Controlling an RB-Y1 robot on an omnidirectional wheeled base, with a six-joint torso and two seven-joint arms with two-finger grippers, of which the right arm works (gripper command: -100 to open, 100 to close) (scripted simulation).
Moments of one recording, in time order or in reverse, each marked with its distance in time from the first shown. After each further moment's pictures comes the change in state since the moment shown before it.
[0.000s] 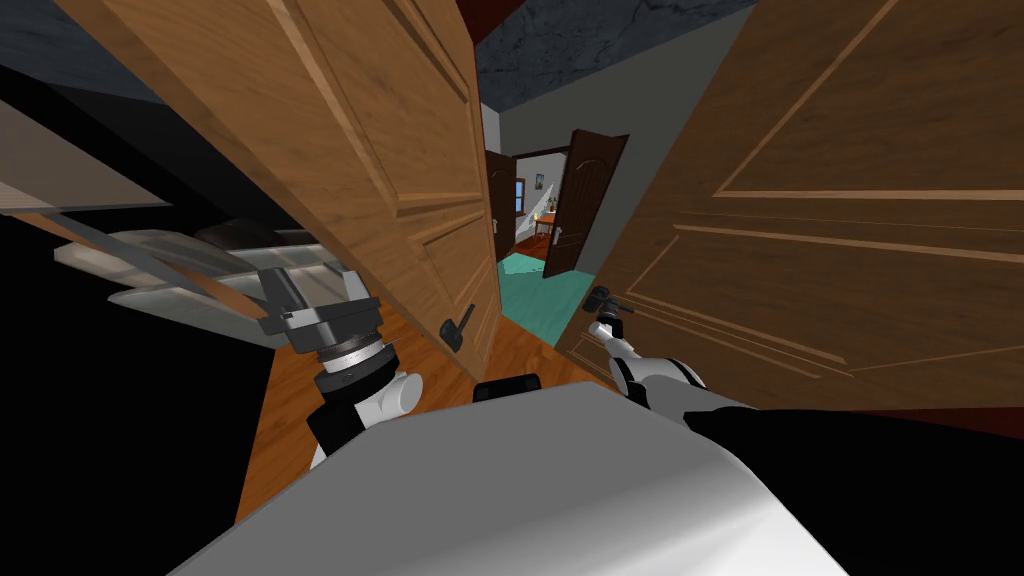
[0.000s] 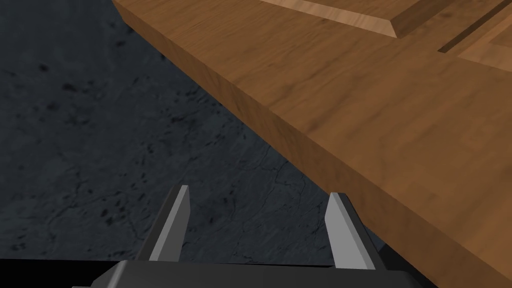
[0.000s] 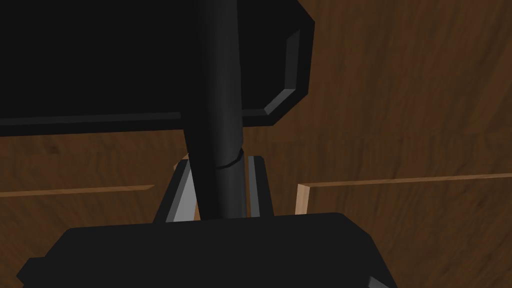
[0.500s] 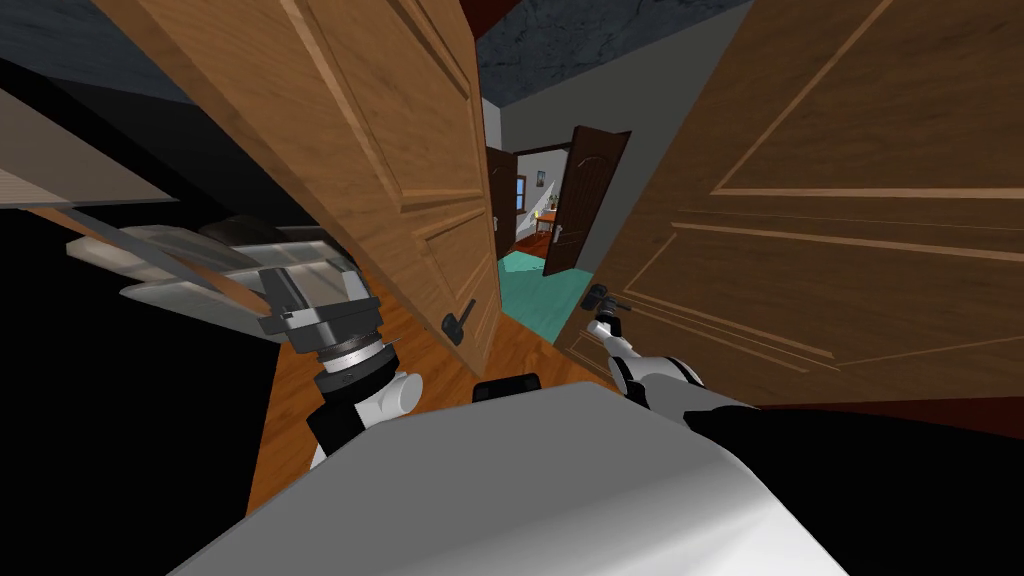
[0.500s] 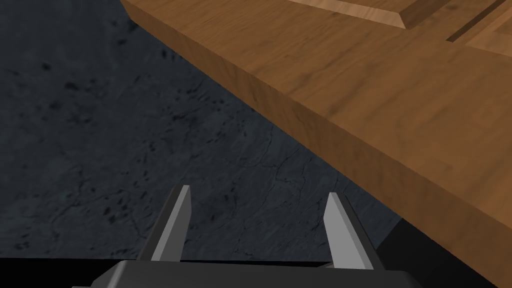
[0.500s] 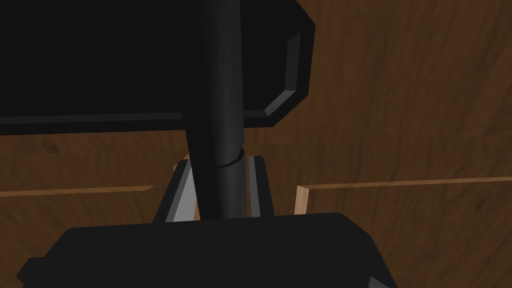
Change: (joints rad) arm -0.011 0.001 0.014 -0.007 0.016 0.003 -0.009
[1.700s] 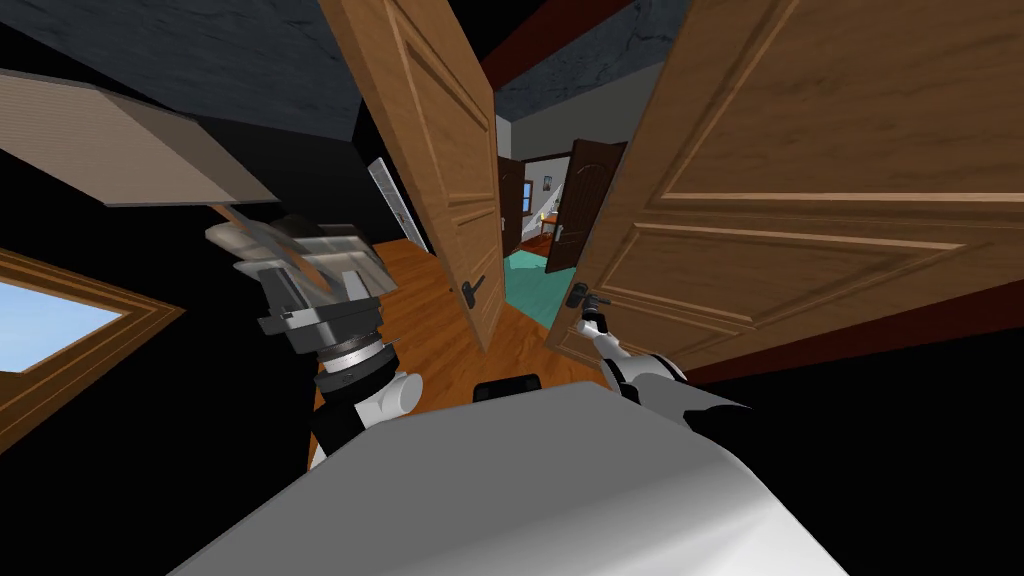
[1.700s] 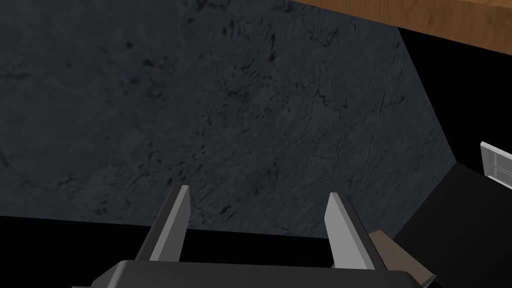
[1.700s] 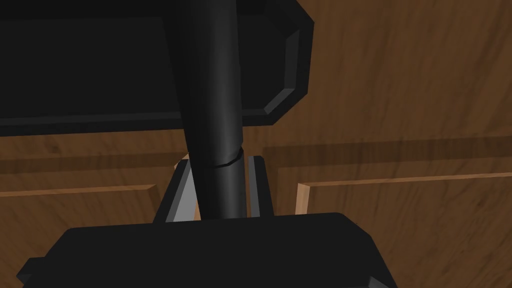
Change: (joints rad) arm -0.014 0.055 0.099 -0.053 0.094 0.036 -0.070
